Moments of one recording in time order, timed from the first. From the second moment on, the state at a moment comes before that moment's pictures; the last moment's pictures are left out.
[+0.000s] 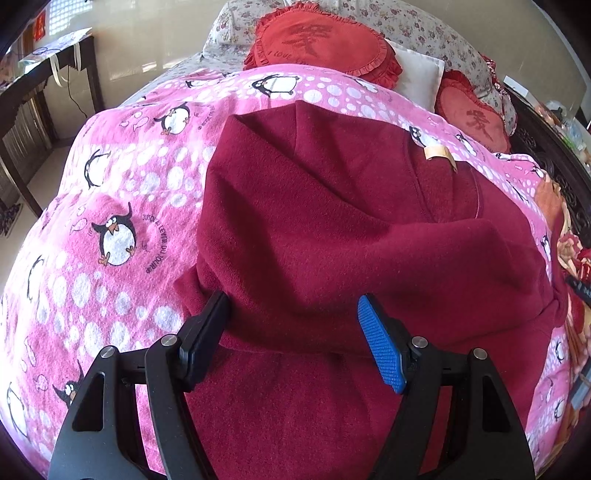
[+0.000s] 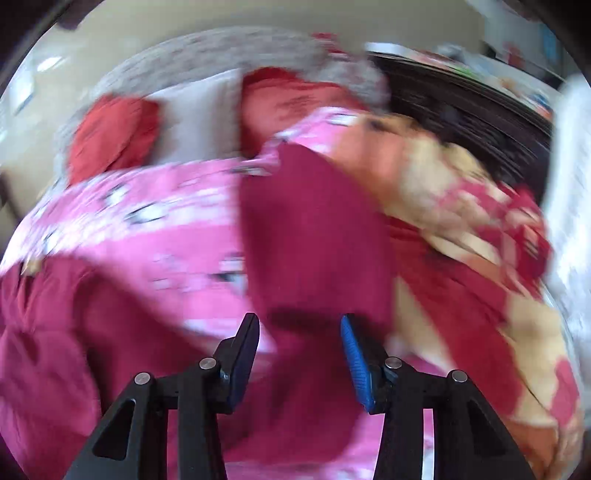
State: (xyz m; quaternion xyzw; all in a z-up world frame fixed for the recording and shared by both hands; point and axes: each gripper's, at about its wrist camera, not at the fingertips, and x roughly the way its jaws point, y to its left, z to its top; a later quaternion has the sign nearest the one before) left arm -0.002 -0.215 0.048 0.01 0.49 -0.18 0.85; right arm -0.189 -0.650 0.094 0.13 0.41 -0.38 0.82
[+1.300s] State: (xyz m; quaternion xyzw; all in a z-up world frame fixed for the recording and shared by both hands) left arm -0.010 -0.213 0.081 -0.01 0.46 -0.19 0.87; right arm -0.239 -0.668 0.231 0.24 0.21 -0.13 0.94
